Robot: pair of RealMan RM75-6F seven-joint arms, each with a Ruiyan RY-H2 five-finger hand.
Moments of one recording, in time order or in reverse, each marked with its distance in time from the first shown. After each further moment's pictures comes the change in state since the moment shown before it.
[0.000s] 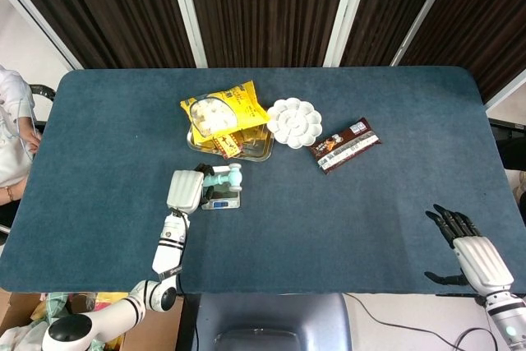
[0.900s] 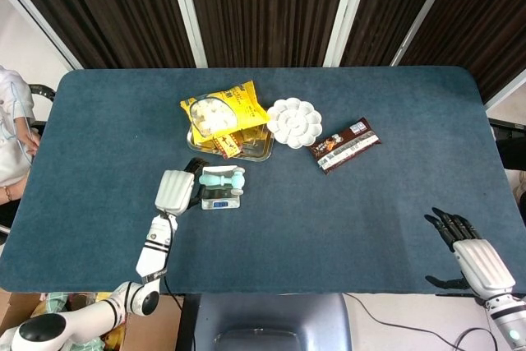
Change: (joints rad) left arm 0.071 0.171 0.079 -0.216 0.047 0.078 -0.085; right arm 0.000 0.023 -0.020 -0.008 -0.020 0.012 0.008
